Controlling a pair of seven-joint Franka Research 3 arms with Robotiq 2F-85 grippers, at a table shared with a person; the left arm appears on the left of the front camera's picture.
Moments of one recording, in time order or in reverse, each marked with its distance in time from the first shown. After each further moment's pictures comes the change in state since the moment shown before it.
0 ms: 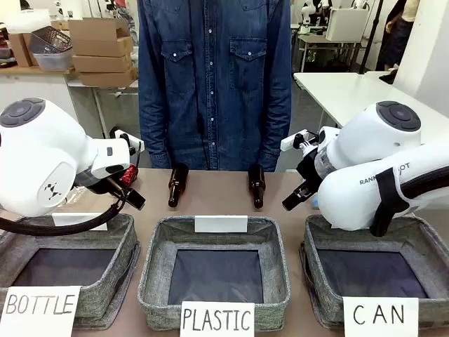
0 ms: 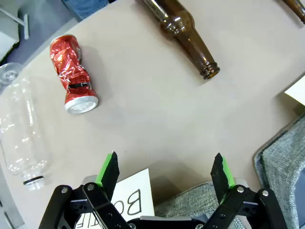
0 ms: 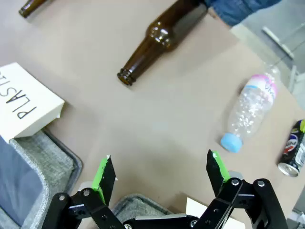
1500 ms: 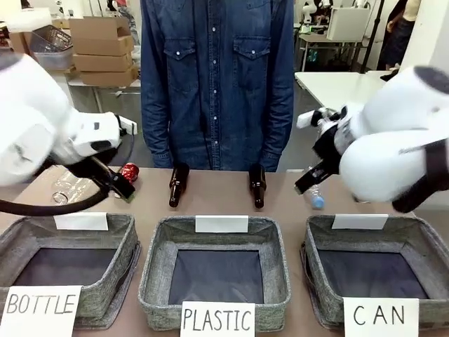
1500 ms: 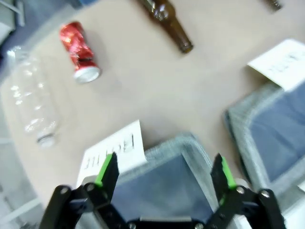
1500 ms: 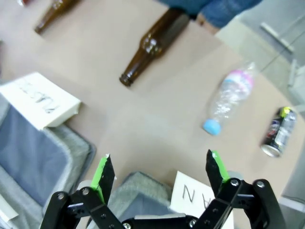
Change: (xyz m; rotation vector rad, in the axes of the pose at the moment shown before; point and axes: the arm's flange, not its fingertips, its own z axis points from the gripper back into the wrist) left arm 0.008 -0.015 0.115 -0.042 0.095 0.015; right arm 0.012 -0.023 0.096 0.026 -0.035 -0.089
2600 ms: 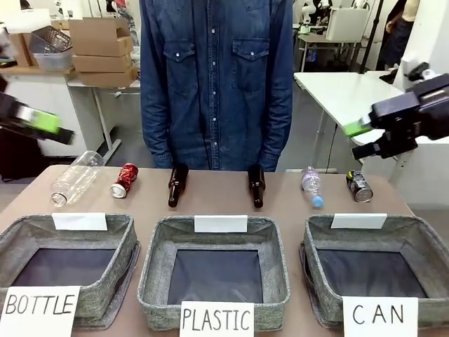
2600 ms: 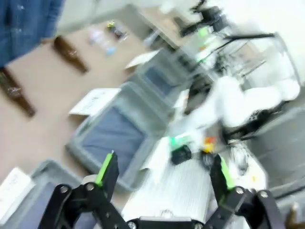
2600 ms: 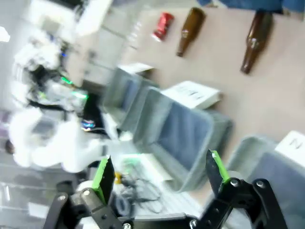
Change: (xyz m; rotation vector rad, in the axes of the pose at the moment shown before) left arm -0.068 0.082 0.117 -0.984 -0.492 0.007; right arm -0.050 -0.075 0.106 0.823 -0.112 -0.535
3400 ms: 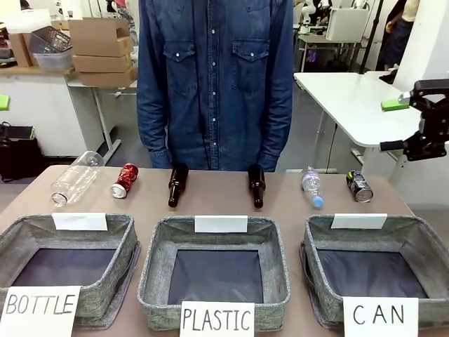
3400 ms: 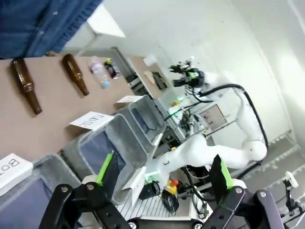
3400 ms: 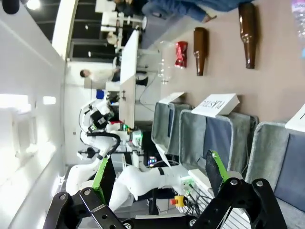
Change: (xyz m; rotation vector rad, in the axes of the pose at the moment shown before) left arm -0.035 0.047 0.068 -0.056 -0.267 0.231; right arm -0.003 -0.038 0.044 0.139 -0.161 -0.339
